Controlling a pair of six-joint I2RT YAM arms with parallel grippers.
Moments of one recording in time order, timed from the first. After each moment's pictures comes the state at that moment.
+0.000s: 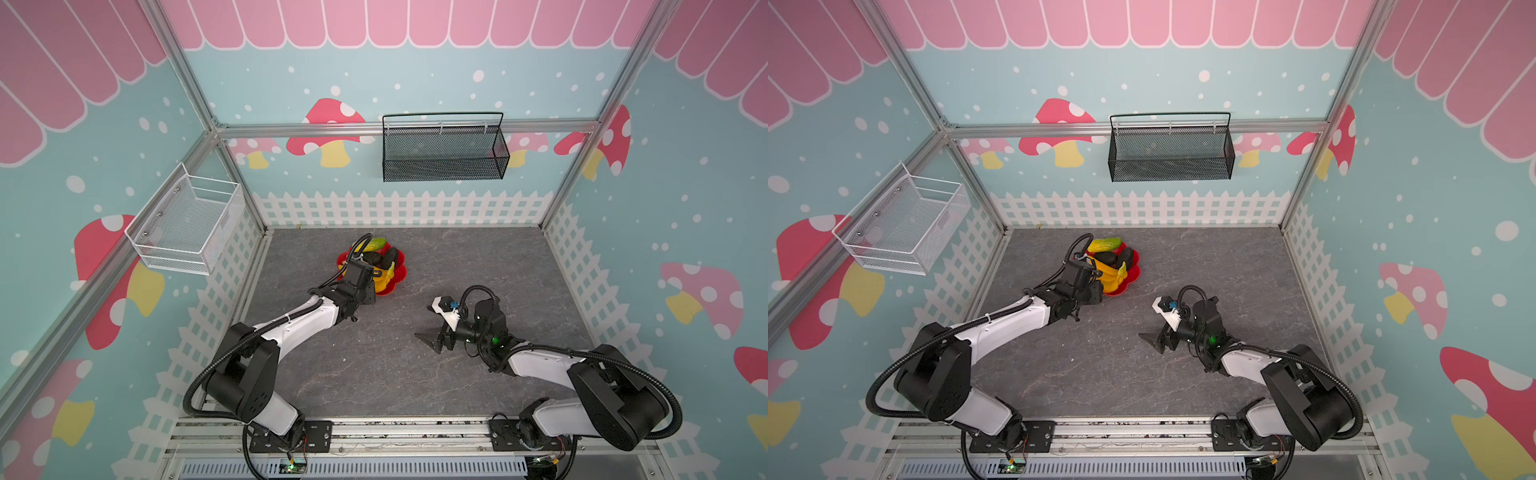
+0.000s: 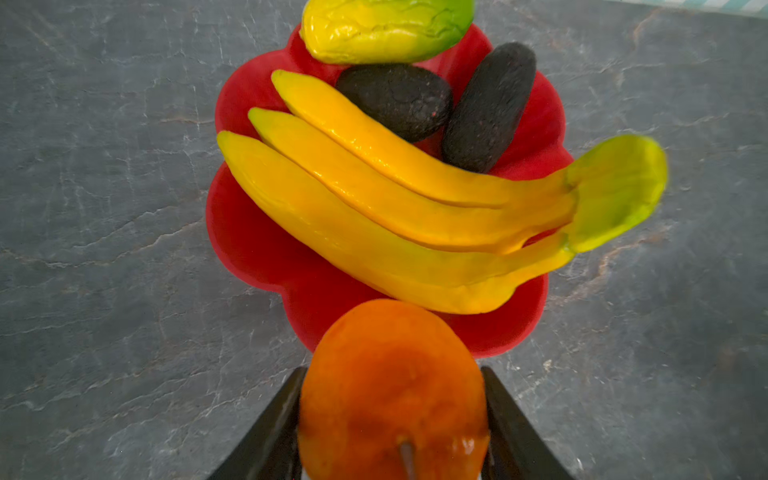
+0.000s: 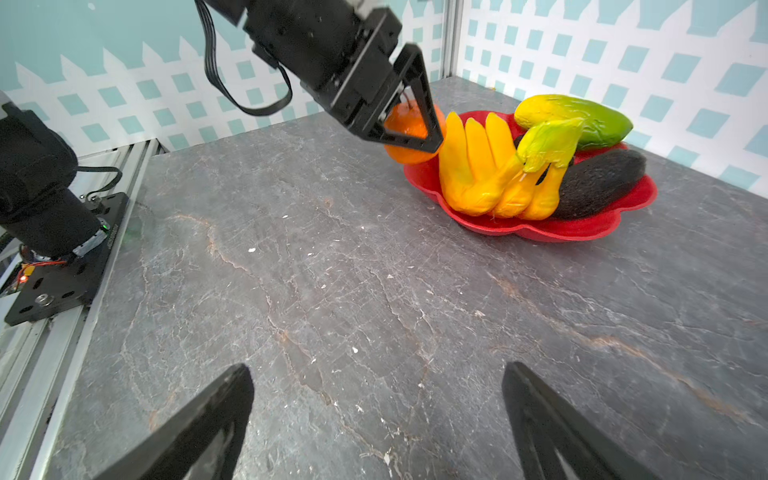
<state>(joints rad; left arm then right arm) -0.49 1.58 0.99 -0.26 -0.26 -0.44 0.53 1.37 0.38 0.67 -0.59 -0.13</state>
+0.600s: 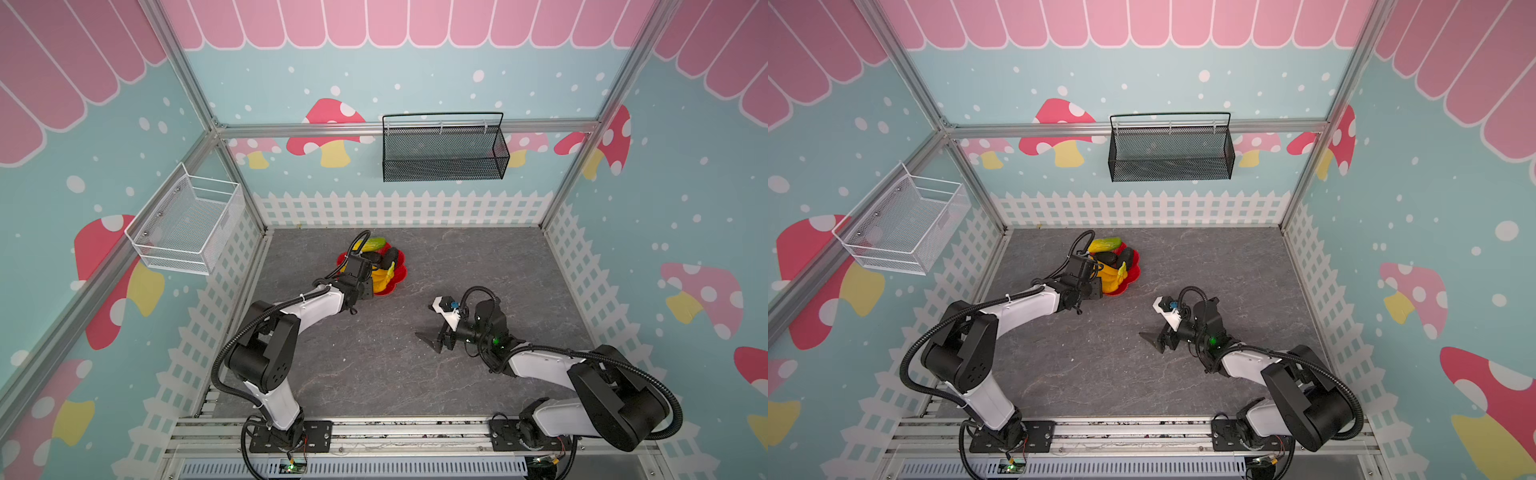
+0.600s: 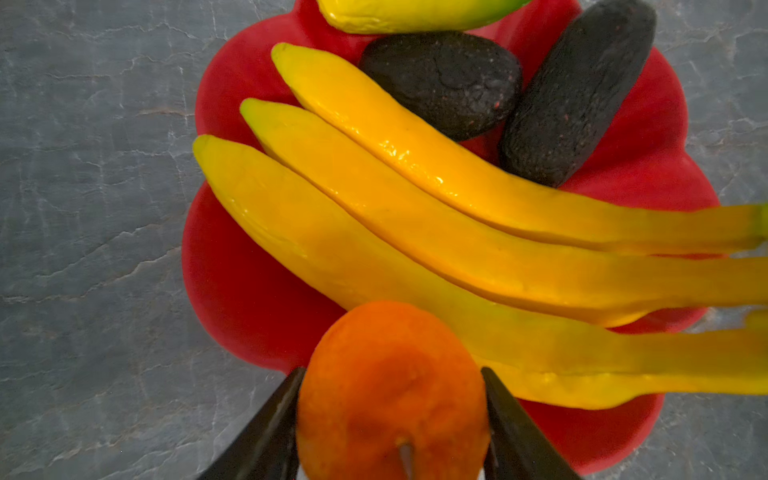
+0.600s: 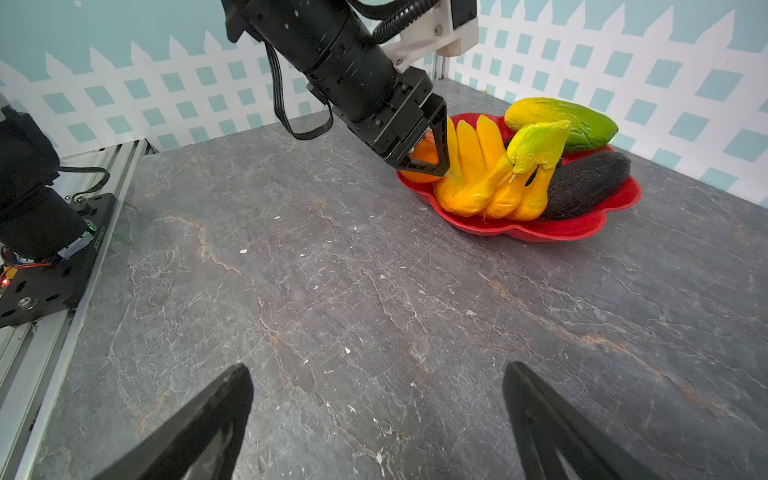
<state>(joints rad) -0.42 1.74 1.07 -0.22 -0.23 -0.40 0.53 1.37 0.38 0.67 -0.58 -0.13</state>
